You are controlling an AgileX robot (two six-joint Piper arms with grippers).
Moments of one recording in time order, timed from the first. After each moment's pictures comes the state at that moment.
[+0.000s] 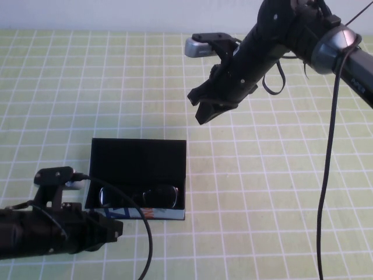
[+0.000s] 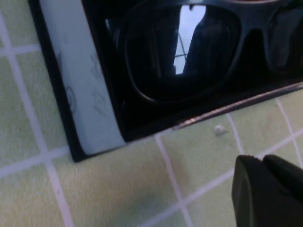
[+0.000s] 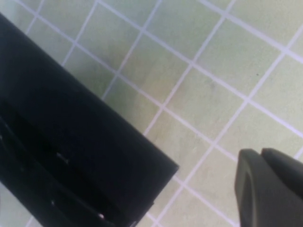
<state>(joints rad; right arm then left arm) 0.42 2.24 -2.14 0.48 1.25 -0.30 -0.23 1.52 -0.42 -1.69 0.55 1.57</state>
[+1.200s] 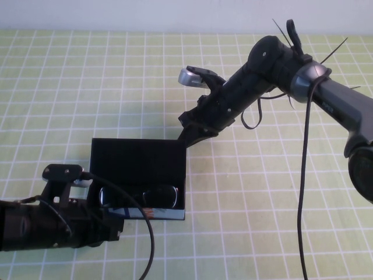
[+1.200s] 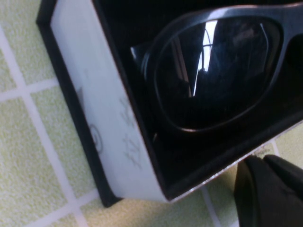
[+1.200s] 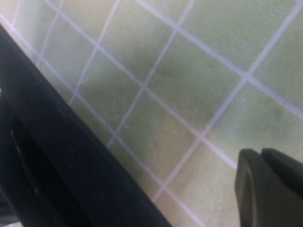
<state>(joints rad) 0.40 2.43 -2.14 0.77 1.21 -0.48 -0.23 1.62 -0.47 -1.72 0.54 1.70</state>
